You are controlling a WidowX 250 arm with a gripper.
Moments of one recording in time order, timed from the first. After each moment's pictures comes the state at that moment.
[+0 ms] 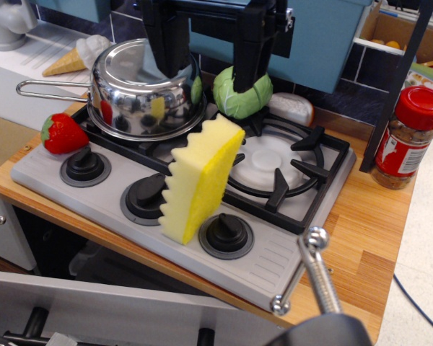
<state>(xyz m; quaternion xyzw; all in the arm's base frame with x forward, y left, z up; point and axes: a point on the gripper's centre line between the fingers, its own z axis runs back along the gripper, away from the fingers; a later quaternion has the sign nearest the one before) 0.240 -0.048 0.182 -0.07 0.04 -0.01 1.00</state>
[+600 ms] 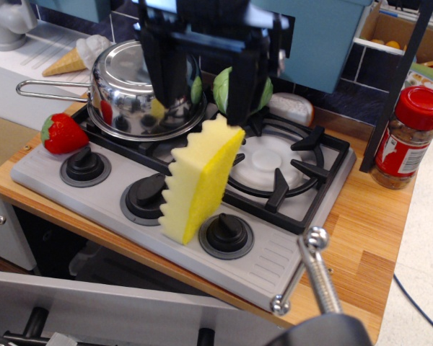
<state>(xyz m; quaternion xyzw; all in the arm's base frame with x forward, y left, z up) 0.238 -0.050 0.154 -0.05 0.04 -0.02 1.00</state>
